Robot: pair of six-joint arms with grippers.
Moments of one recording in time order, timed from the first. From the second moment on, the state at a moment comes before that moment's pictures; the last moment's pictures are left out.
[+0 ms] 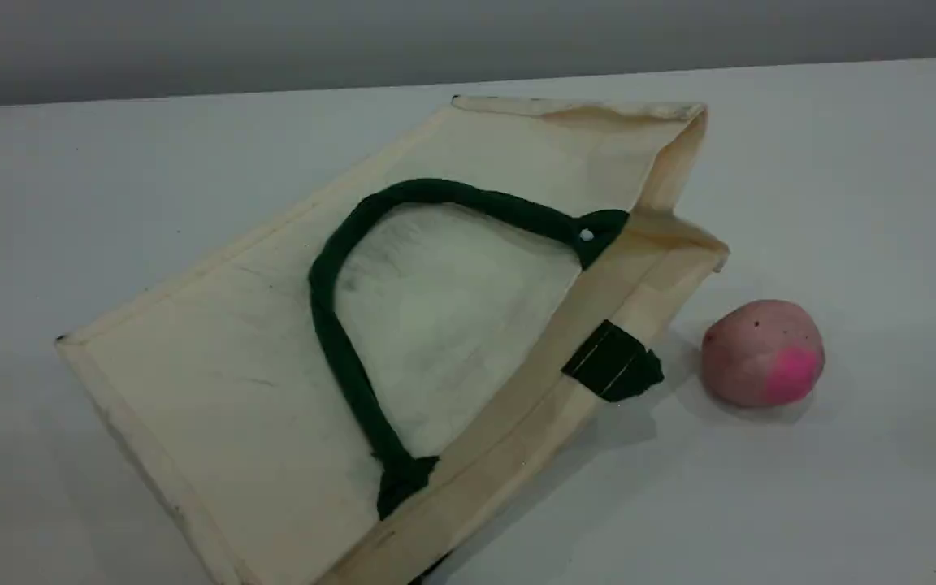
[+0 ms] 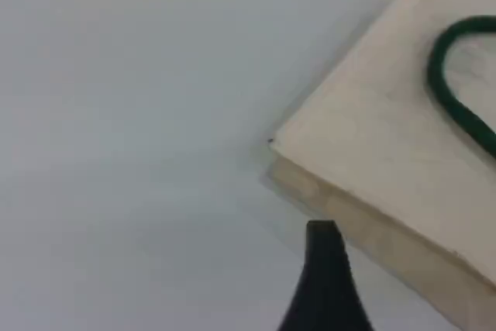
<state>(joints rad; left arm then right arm) 0.02 0.05 -0.51 -0.16 1.08 0.14 0.03 0.00 -0.51 0.19 1.07 -0.12</state>
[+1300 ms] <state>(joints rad) -0.01 0.00 -0.51 -0.16 1.09 0.14 0.02 0.00 -0.51 0.20 1.07 -0.12</state>
